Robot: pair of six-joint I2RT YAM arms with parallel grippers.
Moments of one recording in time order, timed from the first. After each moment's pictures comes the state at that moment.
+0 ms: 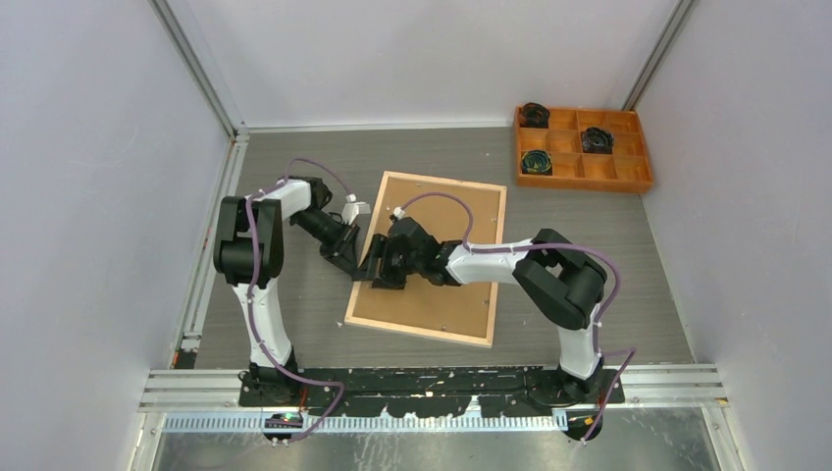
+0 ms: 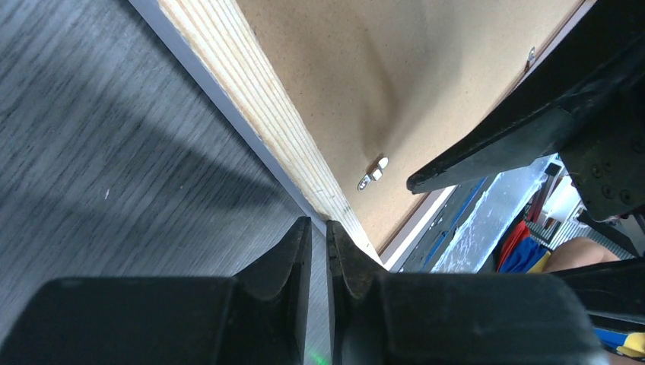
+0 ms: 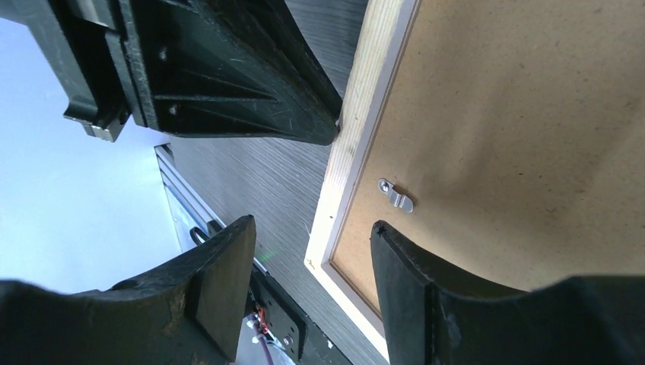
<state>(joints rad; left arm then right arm) -0.11 2.04 1.34 -1.09 0.74 0.55 0.95 1.92 1.13 0.14 -0.21 1.10</state>
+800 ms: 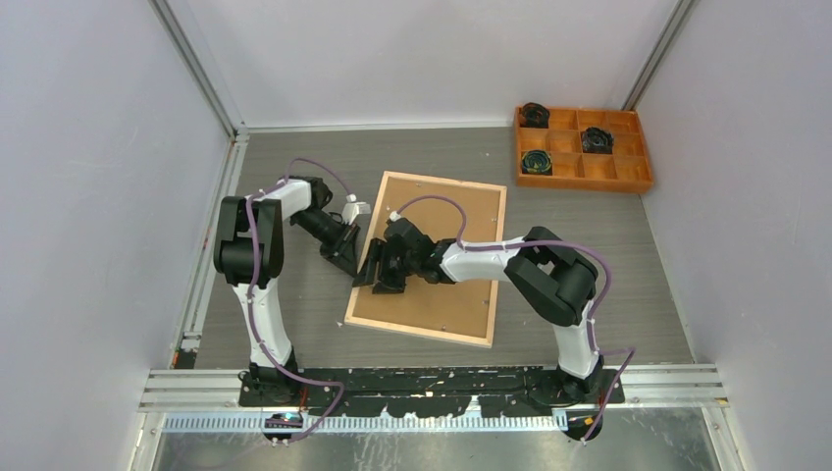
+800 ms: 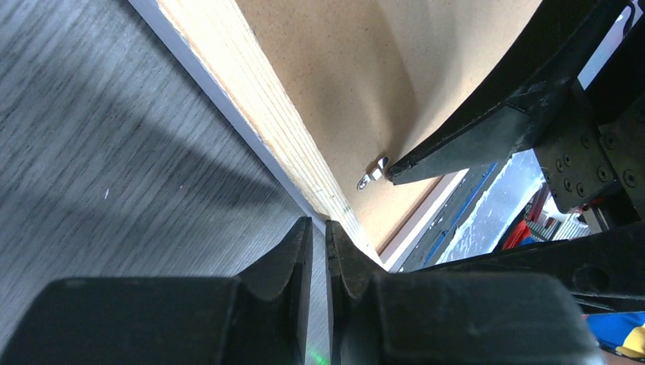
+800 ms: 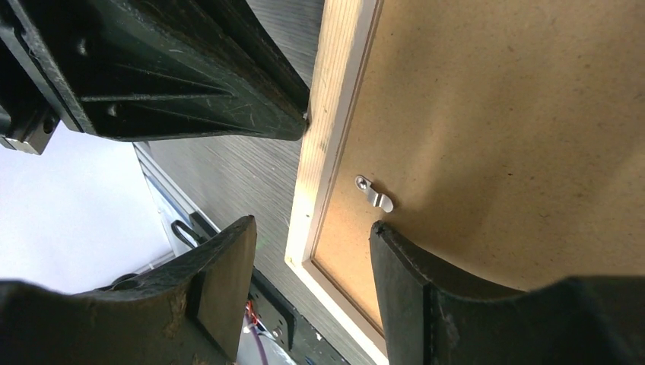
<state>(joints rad) -0.11 2.04 1.35 -1.09 0.74 0.55 0.95 1.98 1.17 0.08 -0.26 1.10</state>
